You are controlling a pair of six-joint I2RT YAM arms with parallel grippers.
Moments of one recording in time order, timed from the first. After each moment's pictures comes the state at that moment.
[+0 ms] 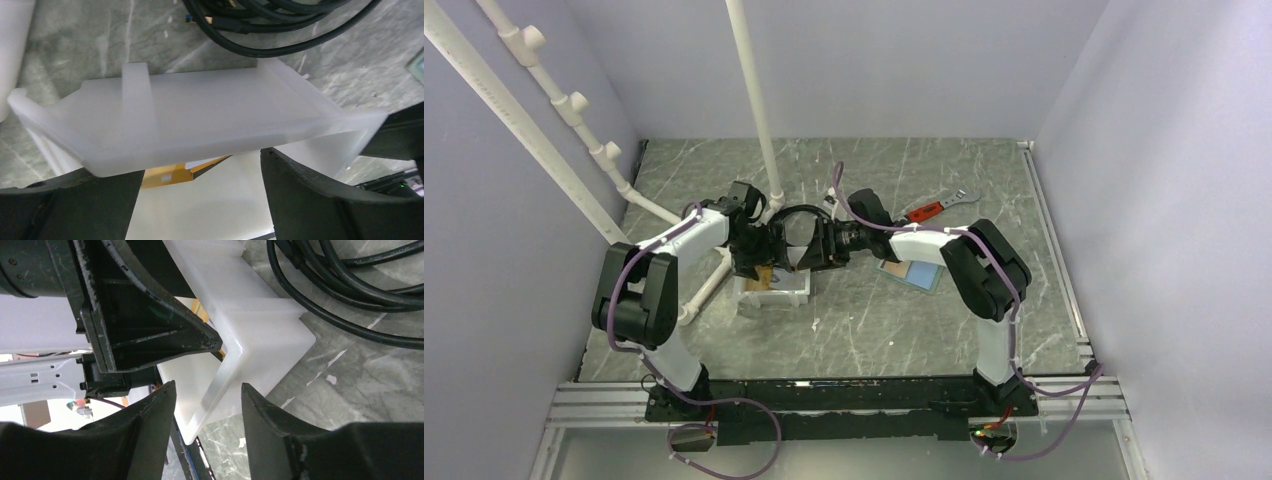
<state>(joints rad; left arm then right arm) -0.29 1.67 1.09 -0.69 0.22 -0.43 0.66 1.96 1.14 0.19 -0.77 0.74</state>
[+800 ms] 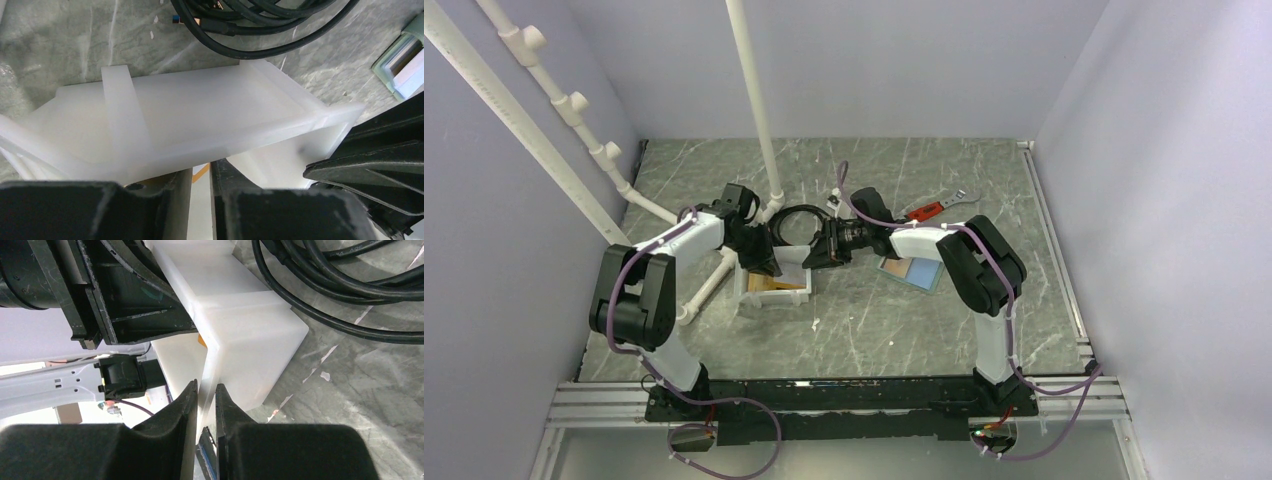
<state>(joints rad) -0.26 1.65 1.04 -0.61 0.34 -0.49 0.63 2.01 1.17 0.21 -0.83 0.83</state>
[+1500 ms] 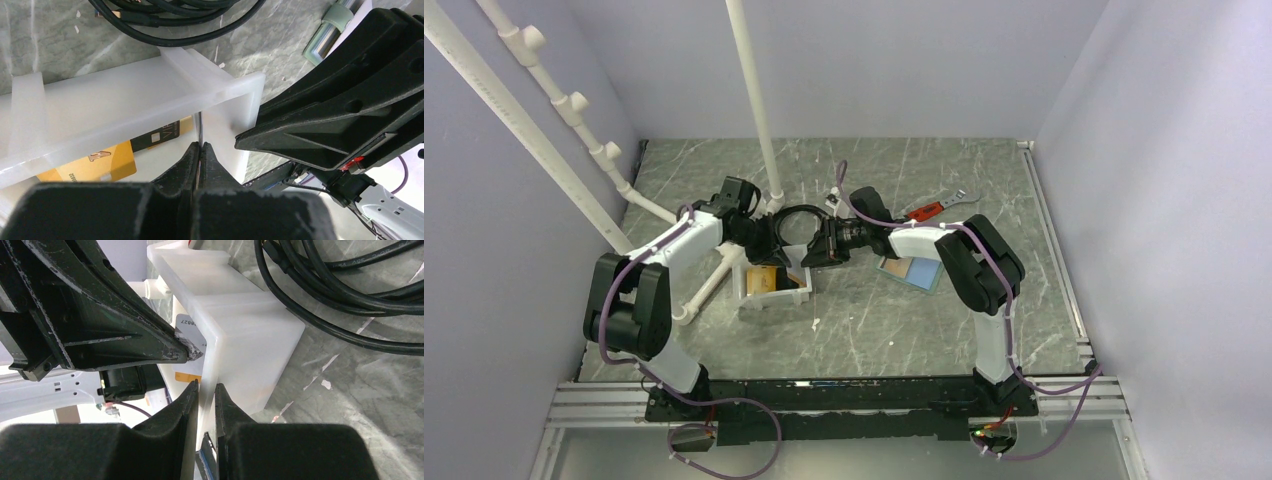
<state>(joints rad) -0.27 1.60 1.07 -0.59 0.45 -0.57 0.63 2.02 1.18 0.22 -0.83 0.83</state>
